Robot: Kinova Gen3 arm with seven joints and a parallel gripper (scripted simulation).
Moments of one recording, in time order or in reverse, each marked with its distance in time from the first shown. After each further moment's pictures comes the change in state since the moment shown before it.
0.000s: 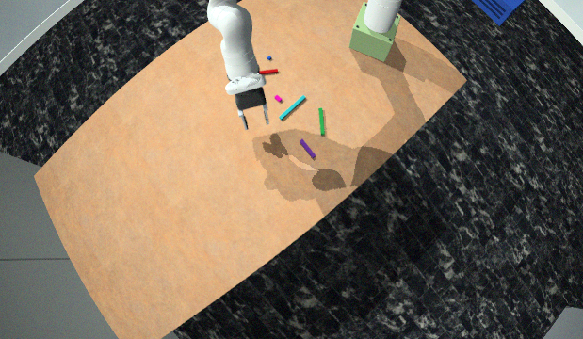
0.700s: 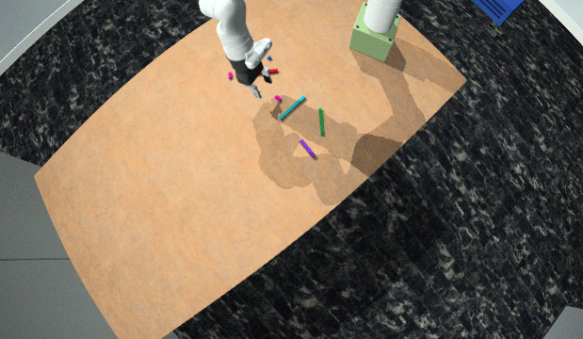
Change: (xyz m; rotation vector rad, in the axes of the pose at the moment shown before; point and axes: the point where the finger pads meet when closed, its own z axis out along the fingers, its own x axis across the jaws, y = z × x) arm -0.035 0.099 -0.024 -0.129 -0.149 -0.817
